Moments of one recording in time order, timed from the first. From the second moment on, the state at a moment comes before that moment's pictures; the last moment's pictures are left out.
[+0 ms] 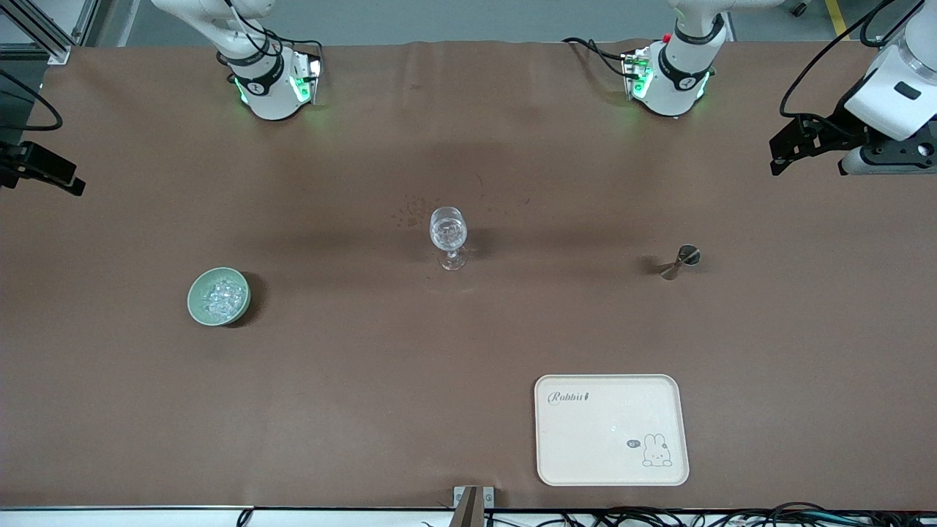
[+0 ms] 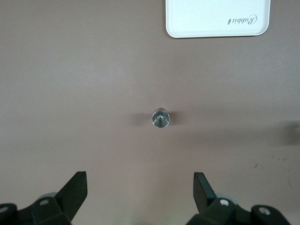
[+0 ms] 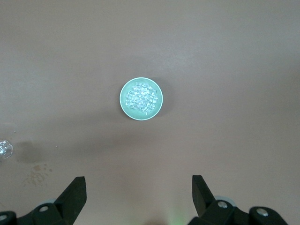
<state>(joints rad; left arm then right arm) 0.01 -0.14 -0.13 -1.73 0.02 1.60 -0.08 -0.09 0.03 0.02 -1.46 -0.02 1.44 0.06</state>
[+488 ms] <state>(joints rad) 0.01 -0.11 -0.13 -1.70 0.02 1.60 -0.08 -0.09 0.03 0.02 -1.46 -0.02 1.44 0.06</state>
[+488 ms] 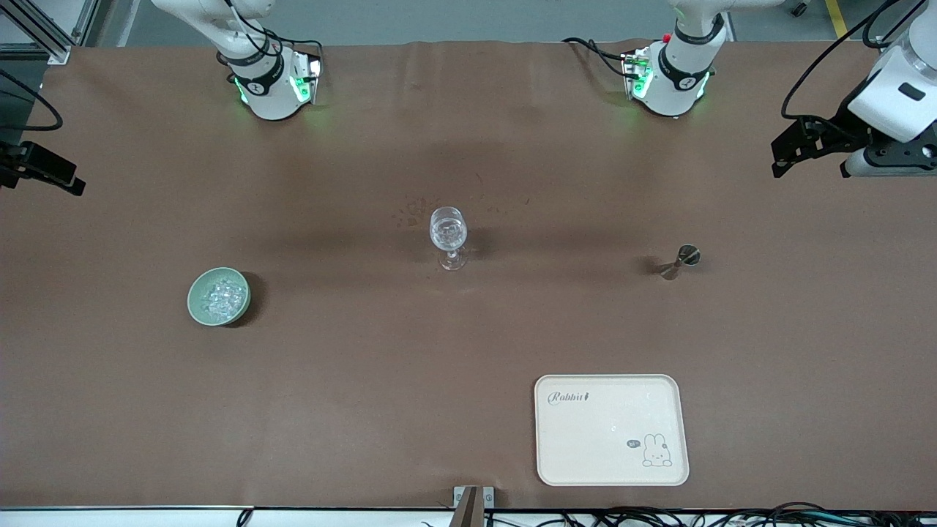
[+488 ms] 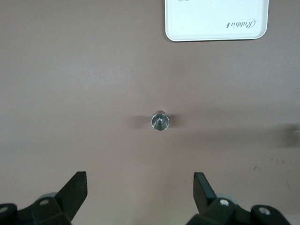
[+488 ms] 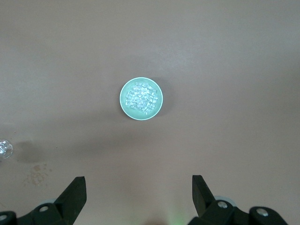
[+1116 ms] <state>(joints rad) 0.10 0.06 -0.13 -1.67 0.01 1.60 -0.19 -0.09 0.07 0.02 -1.79 -0.02 1.80 0.05</state>
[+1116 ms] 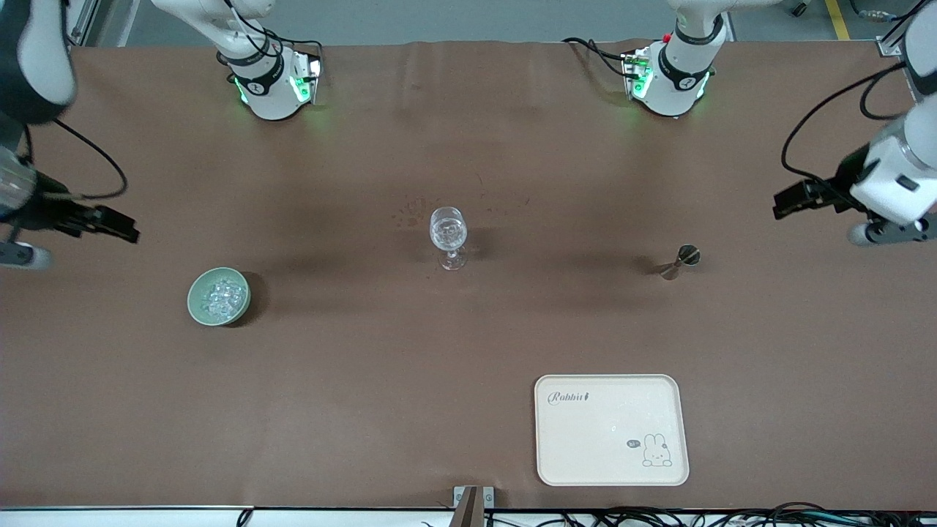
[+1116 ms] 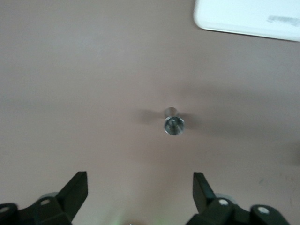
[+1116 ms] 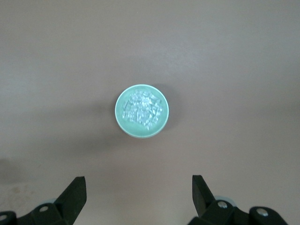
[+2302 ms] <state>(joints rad) 0.38 0.64 -0.13 -1.65 -0.55 1.60 -0.60 -0.08 0.37 0.01 -2.11 -0.02 2.44 -0.04</state>
